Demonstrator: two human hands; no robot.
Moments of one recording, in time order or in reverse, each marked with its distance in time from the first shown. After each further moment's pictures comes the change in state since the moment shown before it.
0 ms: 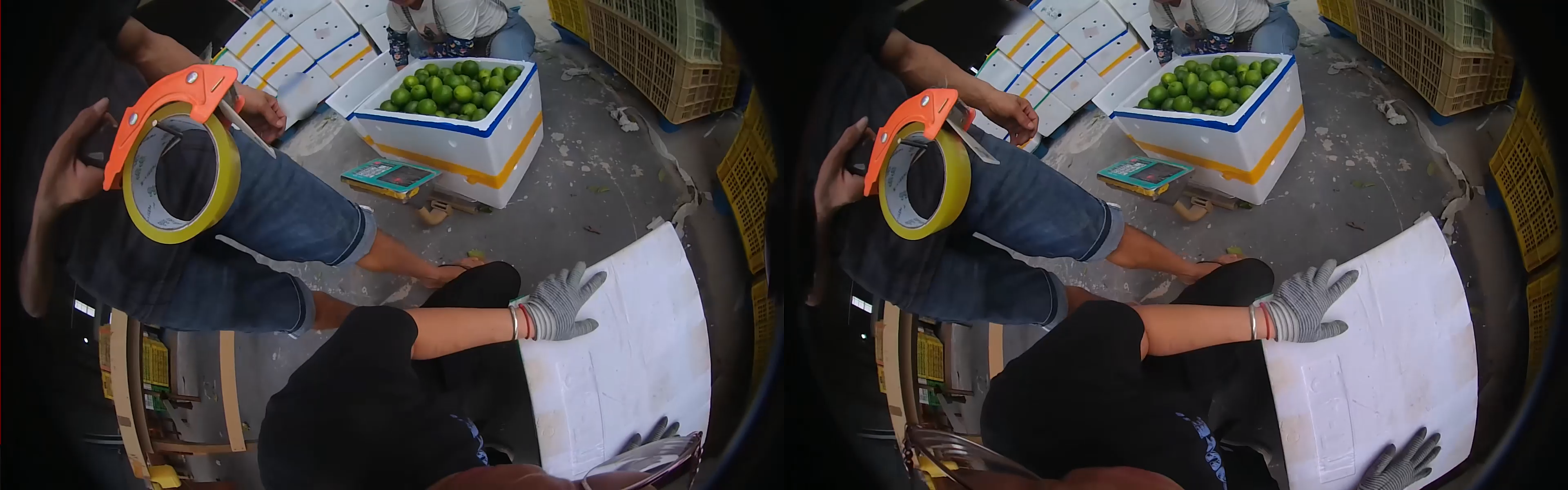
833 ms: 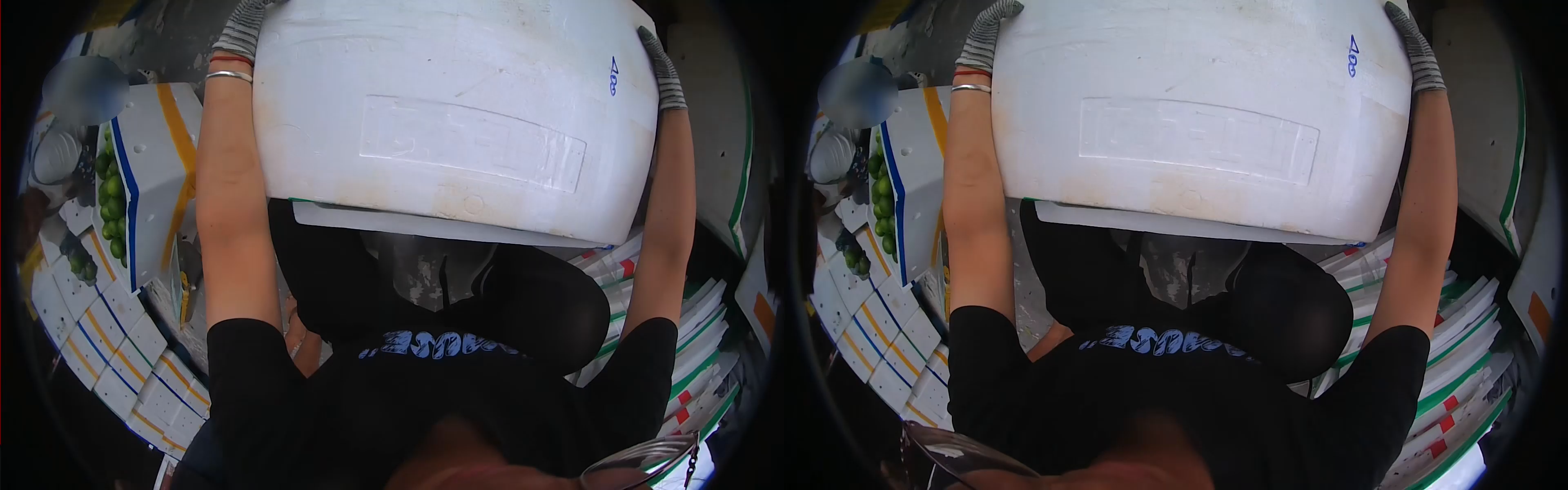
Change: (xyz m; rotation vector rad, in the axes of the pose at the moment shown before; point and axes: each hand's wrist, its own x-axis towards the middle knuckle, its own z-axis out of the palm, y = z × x) left_hand 0.222 -0.002 0.024 -1.470 -0.730 0.099; right_hand 0.134 -0.016 0.286 2.765 -0.207 0.588
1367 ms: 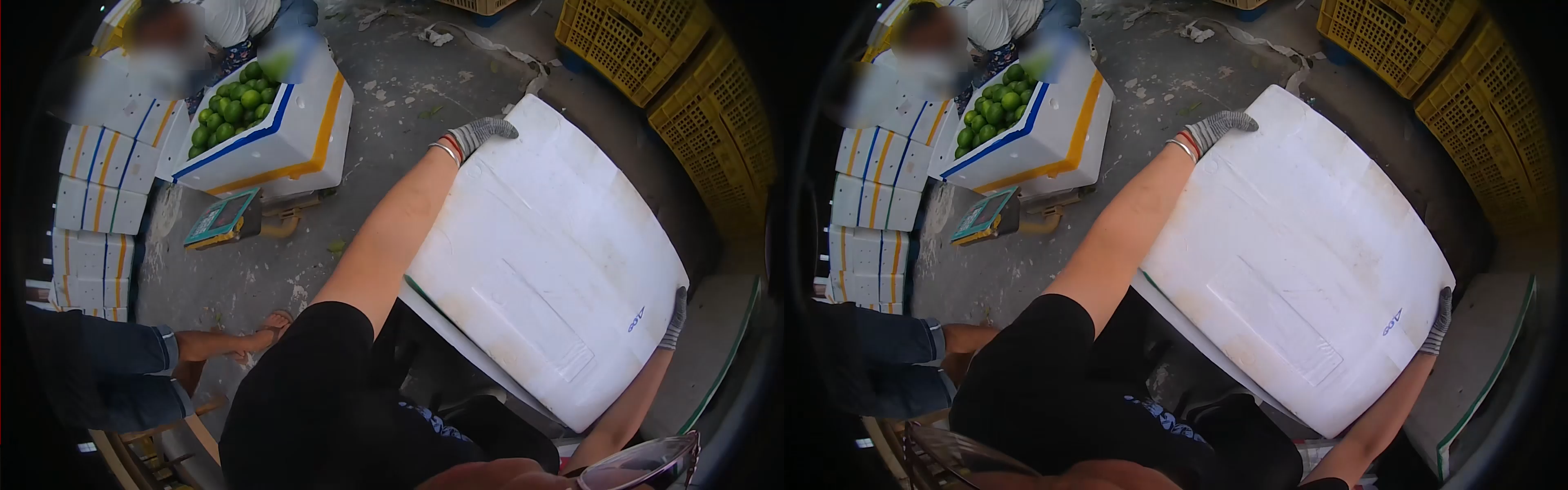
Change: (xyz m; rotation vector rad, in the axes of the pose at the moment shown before) left_hand 0.009 -0.010 -0.003 0.247 0.301 0.078; right_hand -0.029 -0.007 0.019 0.398 -0.433 0.010
